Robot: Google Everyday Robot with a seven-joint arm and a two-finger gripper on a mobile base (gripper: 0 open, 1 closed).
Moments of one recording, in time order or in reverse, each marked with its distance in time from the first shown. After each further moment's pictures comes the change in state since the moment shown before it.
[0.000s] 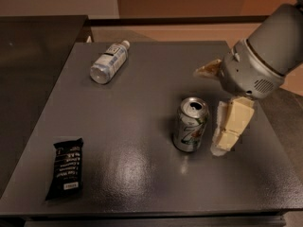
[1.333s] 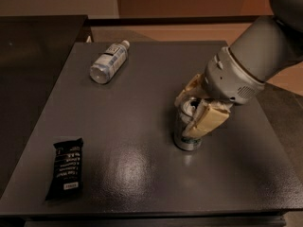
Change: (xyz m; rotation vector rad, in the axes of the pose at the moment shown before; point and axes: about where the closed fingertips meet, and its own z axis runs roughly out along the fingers) arm -0.021 0.005 0.026 -0.051 -0.062 -0.067
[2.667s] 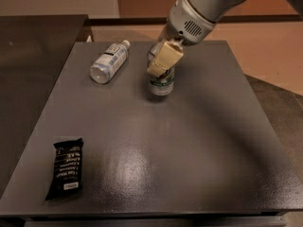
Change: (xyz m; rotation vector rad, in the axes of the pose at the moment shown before) arm -0.064 -0.138 -0.009 0.147 -0.014 0.189
